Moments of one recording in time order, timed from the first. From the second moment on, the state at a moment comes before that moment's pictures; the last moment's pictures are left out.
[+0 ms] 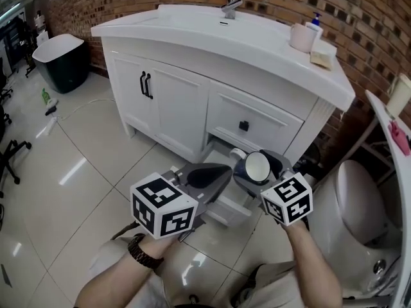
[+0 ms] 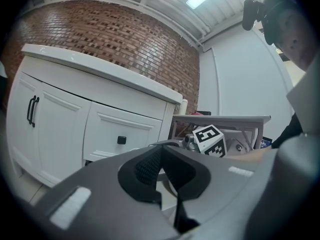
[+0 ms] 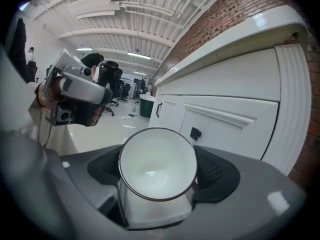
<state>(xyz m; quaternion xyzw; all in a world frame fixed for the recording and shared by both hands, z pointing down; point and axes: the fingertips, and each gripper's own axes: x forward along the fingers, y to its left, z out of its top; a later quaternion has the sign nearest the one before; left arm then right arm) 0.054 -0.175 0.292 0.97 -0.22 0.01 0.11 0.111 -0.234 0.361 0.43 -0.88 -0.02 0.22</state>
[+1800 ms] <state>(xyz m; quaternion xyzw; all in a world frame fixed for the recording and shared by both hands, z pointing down) 0.033 -0.169 0.286 0.97 -0.22 0.03 0.06 0.108 -0.170 0.310 0.41 -0.91 -0.04 0.10</state>
